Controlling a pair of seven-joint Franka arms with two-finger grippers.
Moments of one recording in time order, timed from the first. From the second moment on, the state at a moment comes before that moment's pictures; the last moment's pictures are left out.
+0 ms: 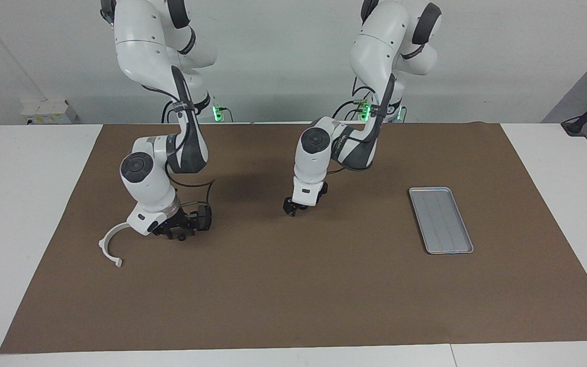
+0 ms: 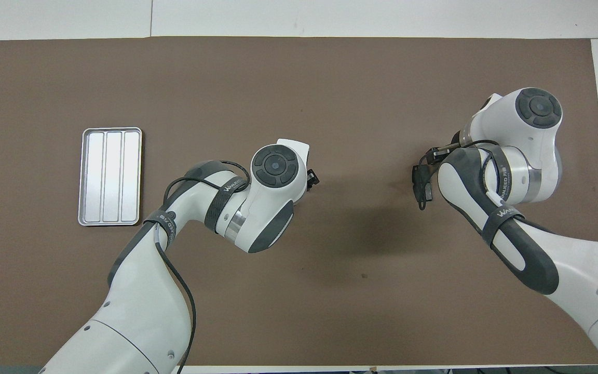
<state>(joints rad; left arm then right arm) -0.61 0.49 -0.09 -1.78 -0.02 2.26 -1.15 0.07 0.40 -0.01 -1.91 0.01 2.29 -0.09</state>
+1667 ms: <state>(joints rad) -0.39 0.29 -0.02 -1.78 0.02 1.98 -0.79 0.15 0.32 0.00 -1.71 0.01 2.09 0.04</state>
